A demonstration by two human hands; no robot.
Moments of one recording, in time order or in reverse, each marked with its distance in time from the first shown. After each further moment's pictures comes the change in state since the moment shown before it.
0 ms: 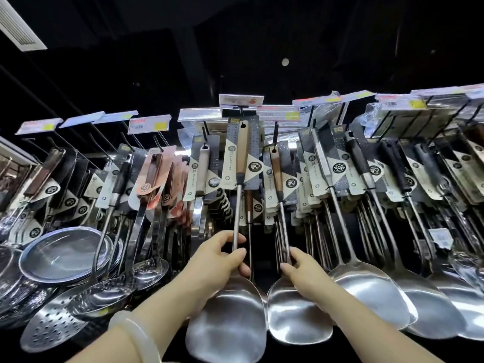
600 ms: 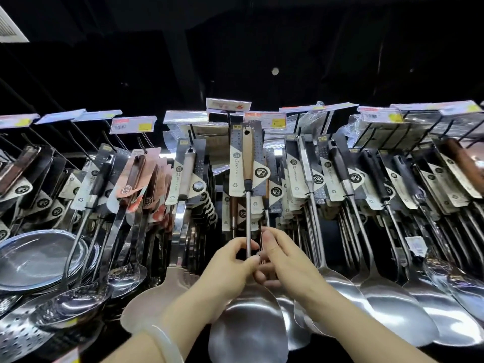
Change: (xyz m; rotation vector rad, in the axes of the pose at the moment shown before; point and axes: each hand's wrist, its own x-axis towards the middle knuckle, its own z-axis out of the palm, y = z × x) left_hand 0.015 -0.001 0.047 -0.169 -0.086 -0.006; right_hand -0.045 -0.051 -0.020 0.449 -0.055 -0.143
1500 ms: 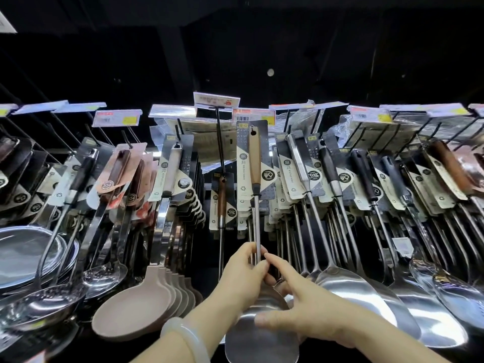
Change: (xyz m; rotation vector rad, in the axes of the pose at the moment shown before) left_hand 0.015 -0.018 0.045 0.045 0.027 0.007; right_hand -0.033 0.003 -0.048 -0.338 -0.382 0.107
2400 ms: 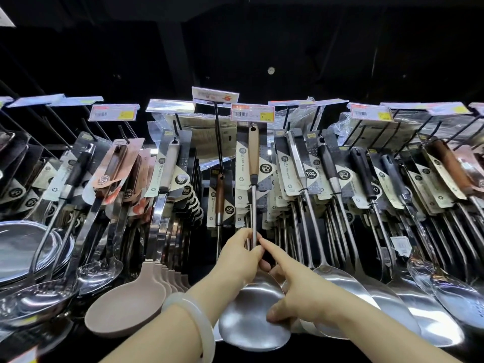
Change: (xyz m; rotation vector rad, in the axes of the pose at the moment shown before) left_hand 0.019 0.012 0.000 0.118 0.058 0.033; right_hand 0.022 0.019 -0.005 -0.041 0.037 0.007
